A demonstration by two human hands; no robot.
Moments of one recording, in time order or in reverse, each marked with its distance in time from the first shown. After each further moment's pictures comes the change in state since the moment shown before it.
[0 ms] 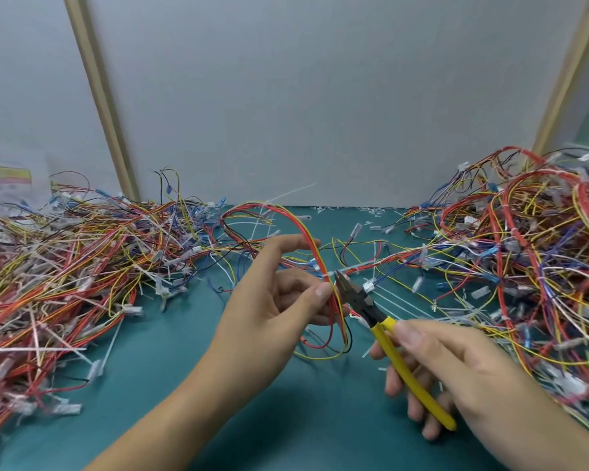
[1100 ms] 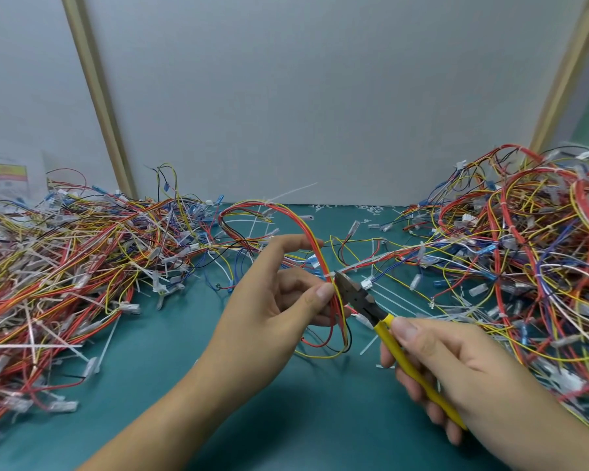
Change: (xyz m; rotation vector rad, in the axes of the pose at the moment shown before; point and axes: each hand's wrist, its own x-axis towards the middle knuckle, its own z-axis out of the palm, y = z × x) left_hand -0.001 0.001 0.004 0.001 -0.033 -0.010; right_hand -0.003 -0.003 -0.001 -0.138 0.033 0.017
